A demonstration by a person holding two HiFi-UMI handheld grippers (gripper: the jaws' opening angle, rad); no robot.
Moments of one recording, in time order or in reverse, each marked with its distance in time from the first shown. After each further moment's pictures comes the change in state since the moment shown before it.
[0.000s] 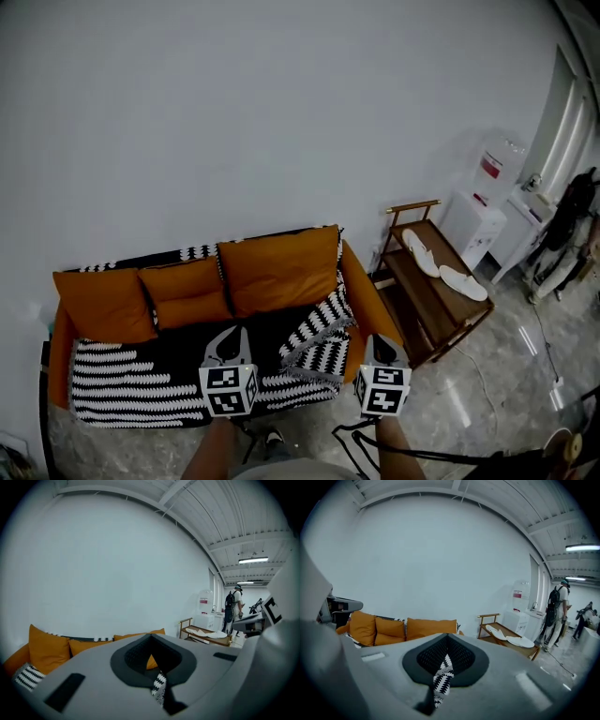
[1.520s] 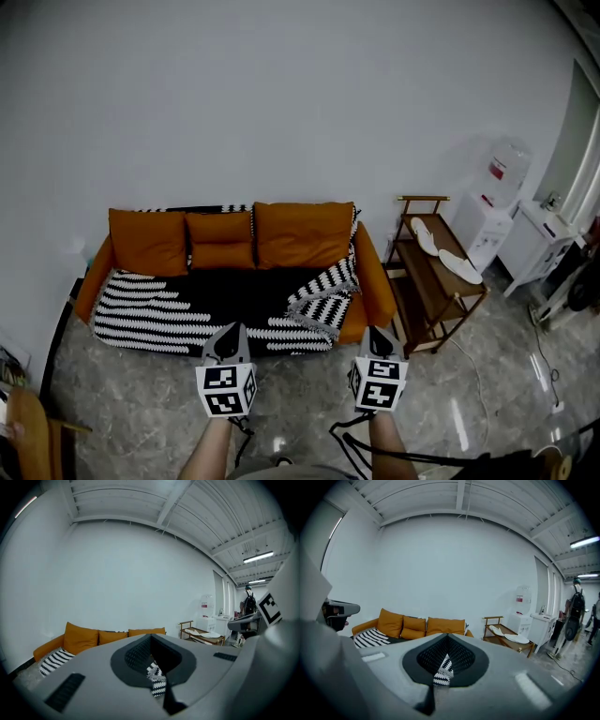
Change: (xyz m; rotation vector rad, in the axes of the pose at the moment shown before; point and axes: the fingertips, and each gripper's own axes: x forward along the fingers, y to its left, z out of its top) left arm -0.305 -0.128 -0.070 -0.036 -0.082 0.192; right arm -0.254 -0.024 -0.083 -0.052 -0.087 0.177
